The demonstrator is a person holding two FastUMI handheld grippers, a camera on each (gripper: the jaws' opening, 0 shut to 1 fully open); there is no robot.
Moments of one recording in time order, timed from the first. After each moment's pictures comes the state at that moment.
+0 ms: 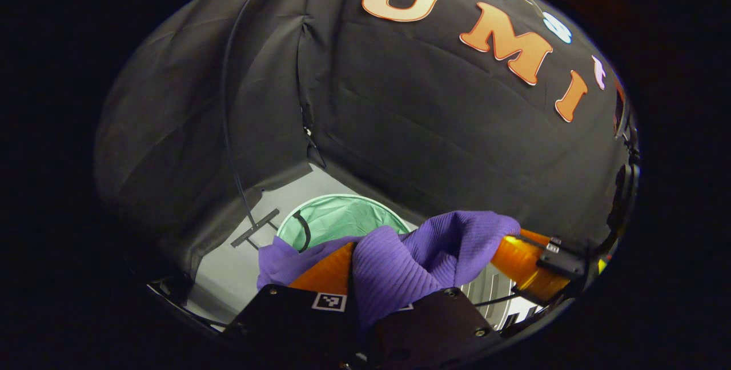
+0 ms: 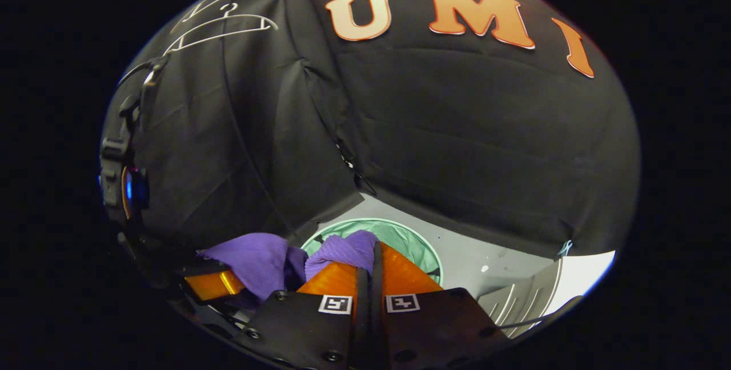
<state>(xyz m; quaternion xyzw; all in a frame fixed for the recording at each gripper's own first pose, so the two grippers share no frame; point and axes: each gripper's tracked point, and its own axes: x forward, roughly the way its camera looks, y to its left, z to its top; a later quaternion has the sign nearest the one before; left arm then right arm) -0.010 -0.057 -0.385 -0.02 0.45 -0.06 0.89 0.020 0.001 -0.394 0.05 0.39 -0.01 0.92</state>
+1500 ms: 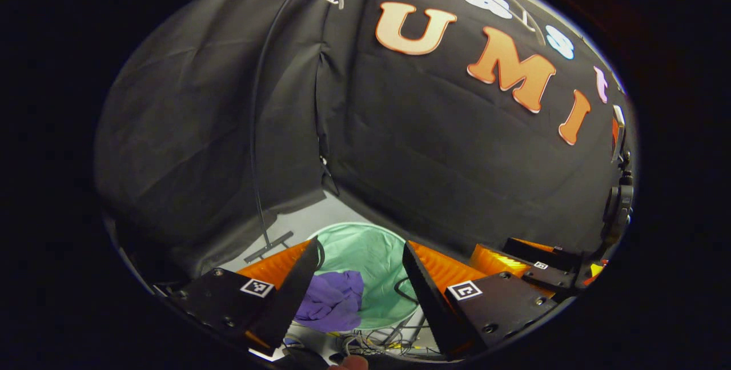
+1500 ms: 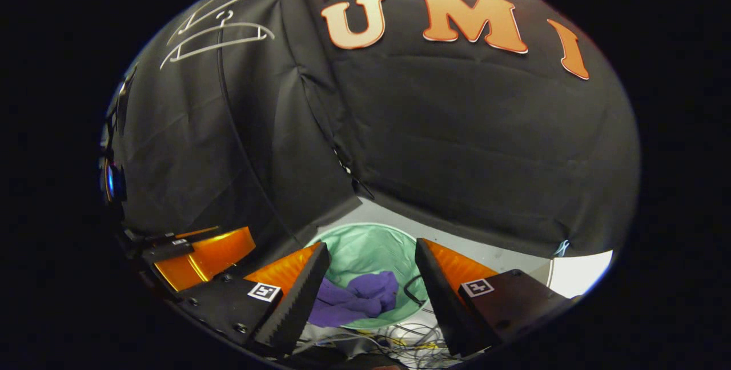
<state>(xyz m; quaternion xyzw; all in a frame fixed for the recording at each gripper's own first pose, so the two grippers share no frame) 0.004 -0.028 -0.293 -0.04 0.35 -0.02 0.93 0.029 0.005 -0.309 0.07 0.34 -0.01 0.94</state>
